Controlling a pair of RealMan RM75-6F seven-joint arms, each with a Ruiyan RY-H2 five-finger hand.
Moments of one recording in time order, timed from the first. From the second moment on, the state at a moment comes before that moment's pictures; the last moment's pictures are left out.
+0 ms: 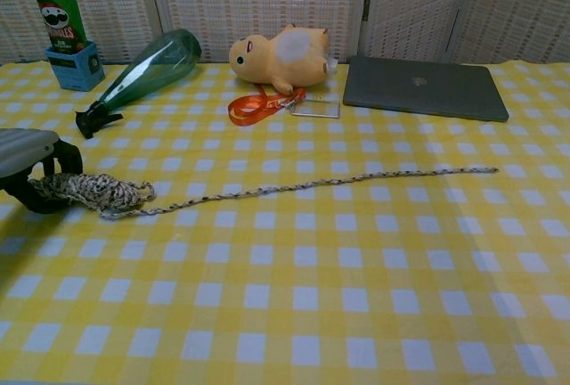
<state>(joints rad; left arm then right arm) -0.56 -1.57 -0.12 -1.26 1.01 1.03 0.42 0.03 -1.04 0.05 -1.58 -1.52 1.50 0.18</state>
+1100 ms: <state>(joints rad) -0.55 -1.44 -0.16 -1.39 1.29 1.11 0.06 0.33 -1.08 0.13 -1.61 -1.47 1.12 0.13</state>
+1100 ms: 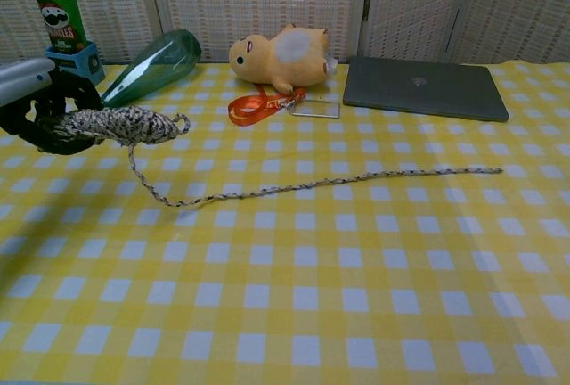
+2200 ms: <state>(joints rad) -0.53 -1.43 -0.16 -1.41 1.25 1.09 0.05 0.73 -1.58 0.17 -1.07 -1.19 0.70 -0.09</state>
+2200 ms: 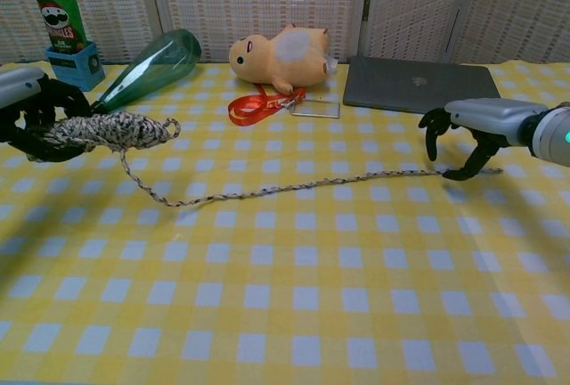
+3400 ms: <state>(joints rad) -0.53 -1.45 -0.16 -1.35 1.25 1.08 0.00 0.79 -1.66 0.17 -0.98 -1.10 0.63 -0.15</state>
